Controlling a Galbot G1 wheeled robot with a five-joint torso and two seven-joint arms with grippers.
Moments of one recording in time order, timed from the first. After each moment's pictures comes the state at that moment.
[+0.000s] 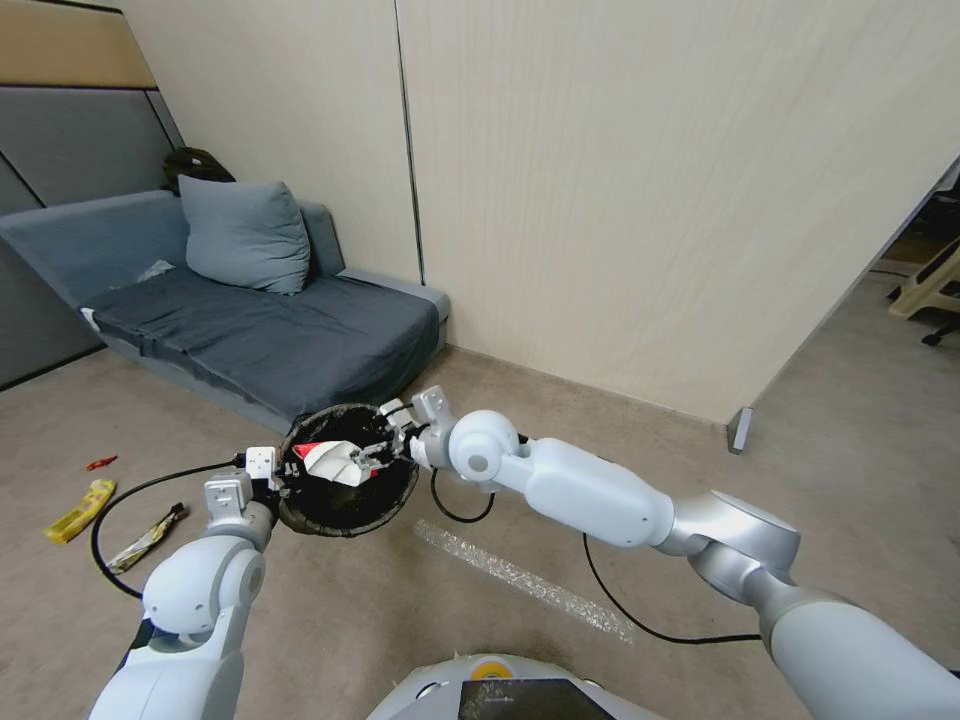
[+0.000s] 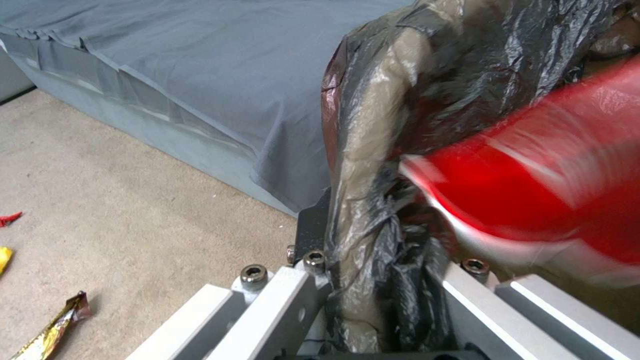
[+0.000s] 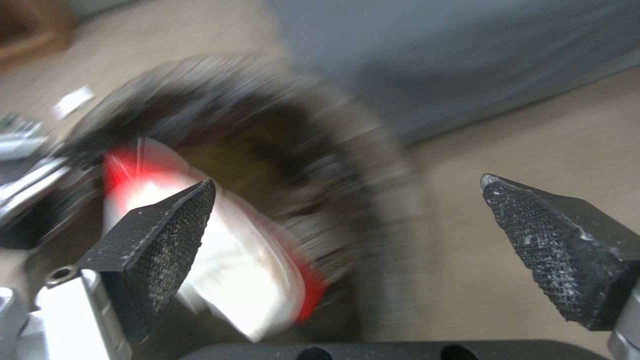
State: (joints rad) left arm 1.44 -1.24 -0.82 -2.23 -0.34 0.73 -0.11; right arm -0.23 1.14 -0.50 1.88 1.33 -0.67 0.51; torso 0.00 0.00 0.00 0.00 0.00
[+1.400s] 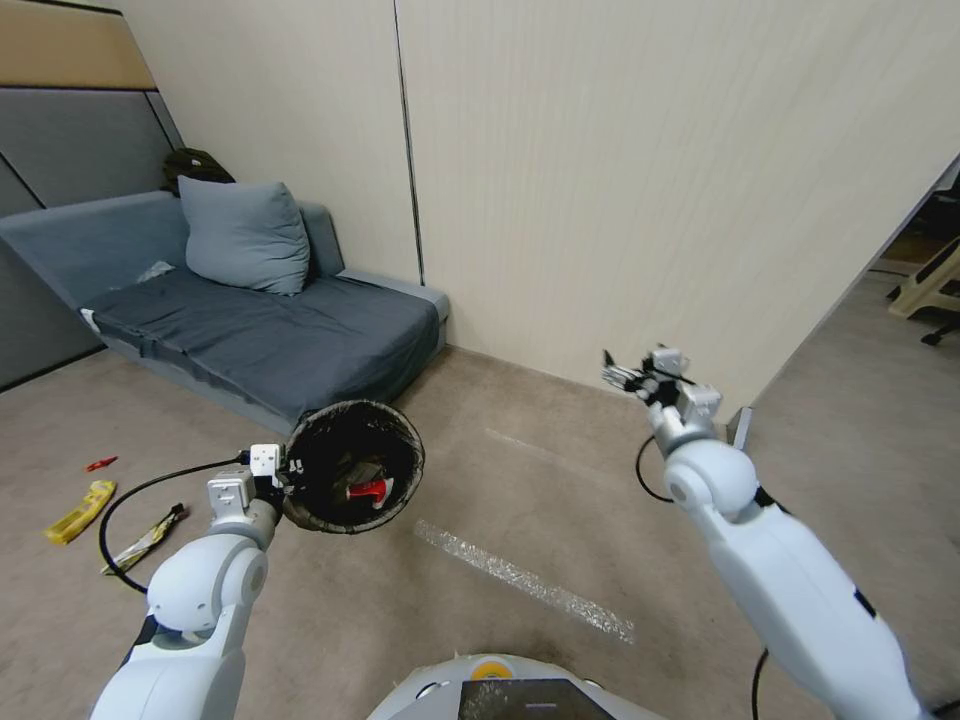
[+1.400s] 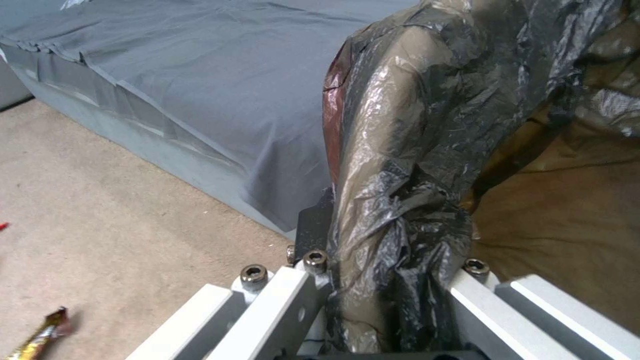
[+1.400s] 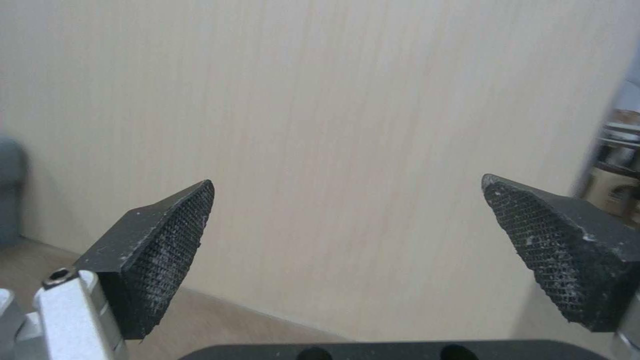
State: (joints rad) left arm 1.45 -1.26 -0.78 -2.22 -0.36 0.64 -0.16; right arm -1.24 1.14 0.55 1.98 0.16 -0.16 0.38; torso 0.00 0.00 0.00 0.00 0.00
